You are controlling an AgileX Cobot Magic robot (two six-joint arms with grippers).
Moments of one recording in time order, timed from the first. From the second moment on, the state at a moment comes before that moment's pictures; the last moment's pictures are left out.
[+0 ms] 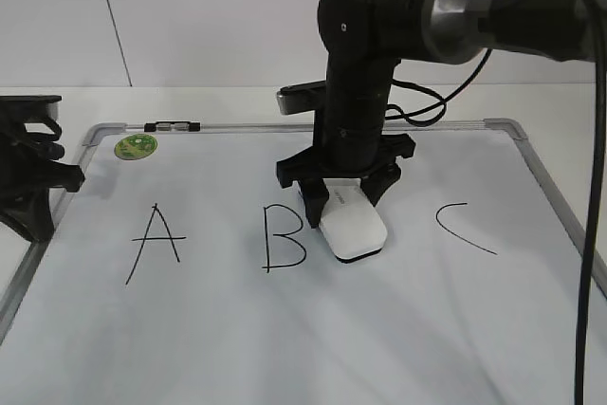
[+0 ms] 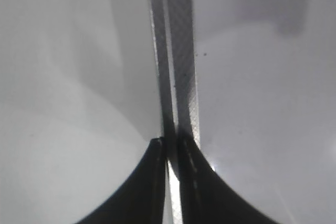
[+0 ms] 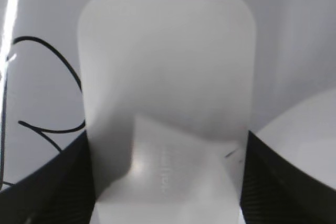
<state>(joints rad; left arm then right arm) -0.09 1.95 -1.25 -0.09 0.91 0.02 0.53 2.24 -1.85 0.04 1.22 0.16</state>
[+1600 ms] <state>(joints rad) -0.09 1.95 -1.25 -0.10 0.90 0.02 0.63 2.27 -1.87 -0.06 1.22 0.28</state>
